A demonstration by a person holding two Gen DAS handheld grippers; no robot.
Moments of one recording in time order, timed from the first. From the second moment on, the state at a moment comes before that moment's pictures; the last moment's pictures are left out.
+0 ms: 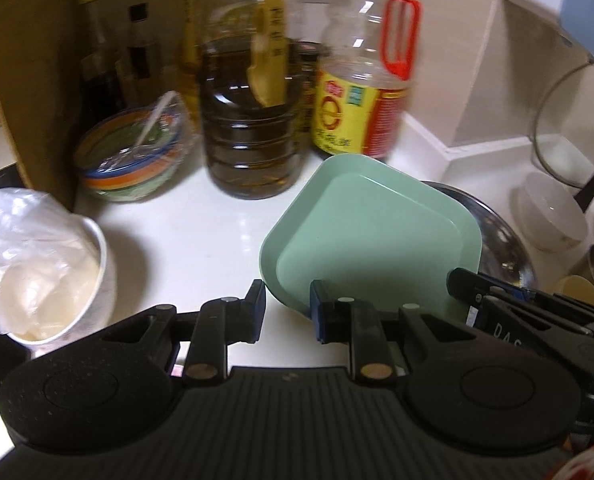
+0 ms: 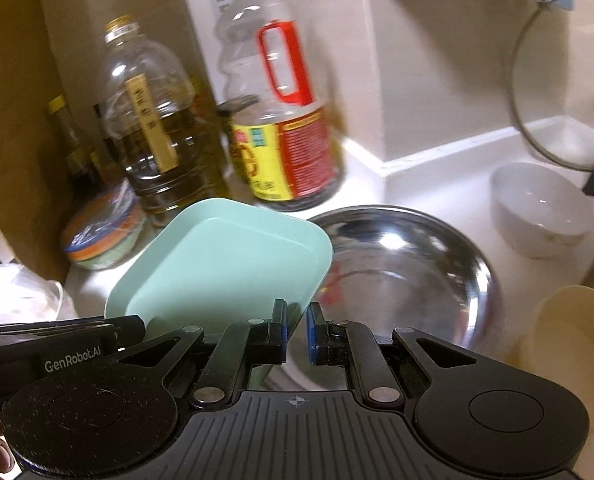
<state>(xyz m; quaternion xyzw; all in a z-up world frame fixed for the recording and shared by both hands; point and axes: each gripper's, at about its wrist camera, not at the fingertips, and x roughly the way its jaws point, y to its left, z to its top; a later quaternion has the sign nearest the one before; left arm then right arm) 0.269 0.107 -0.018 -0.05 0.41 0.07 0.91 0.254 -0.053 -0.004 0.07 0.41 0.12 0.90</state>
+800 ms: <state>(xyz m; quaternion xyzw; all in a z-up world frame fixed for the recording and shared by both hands) 0.308 0.052 -0.038 -0.03 0.43 -0.01 0.90 0.266 -0.112 -0.018 0.08 0.42 0.05 0.90</state>
